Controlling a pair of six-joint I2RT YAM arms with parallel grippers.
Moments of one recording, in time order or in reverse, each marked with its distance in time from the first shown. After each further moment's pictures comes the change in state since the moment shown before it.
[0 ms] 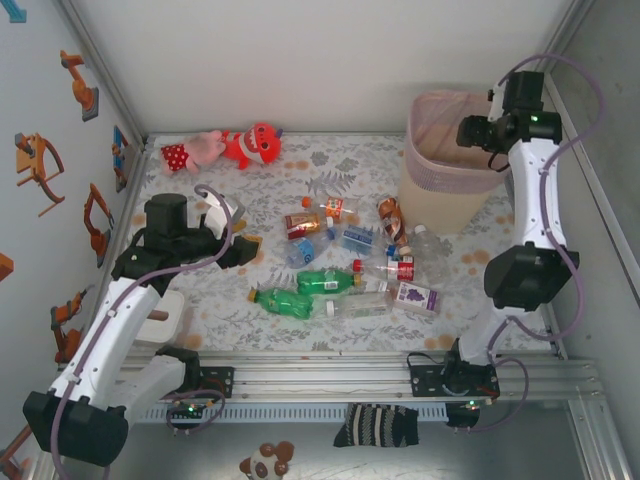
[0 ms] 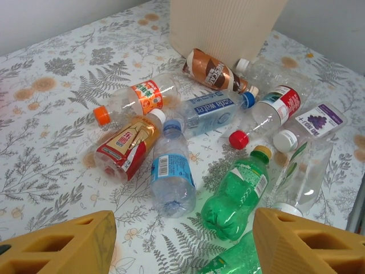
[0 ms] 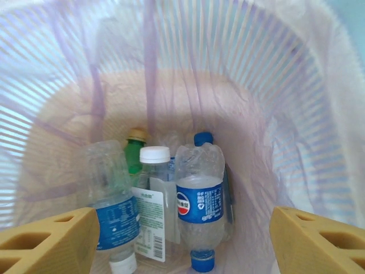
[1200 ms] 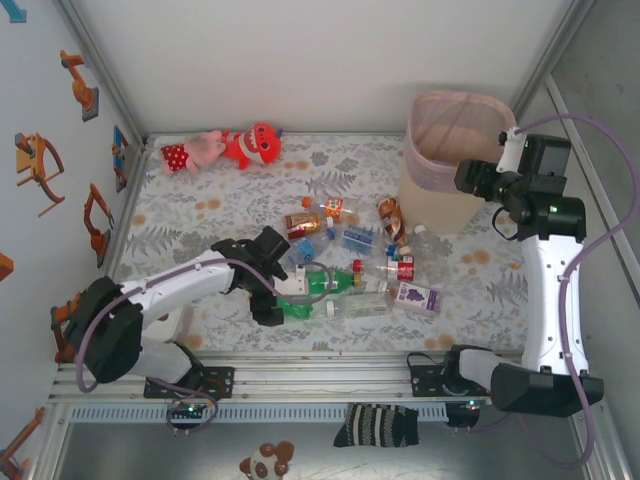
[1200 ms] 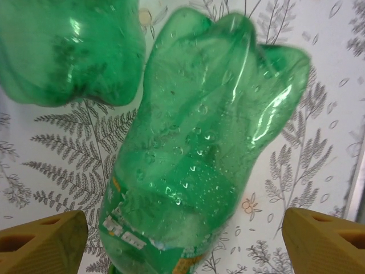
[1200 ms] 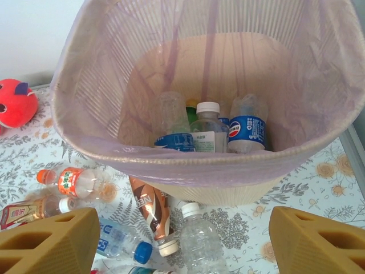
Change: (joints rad) left arm -0.529 0.478 -0.021 -0.229 -0.498 0.446; right arm 0.012 -0.628 -0.581 0.138 -0.137 0.076
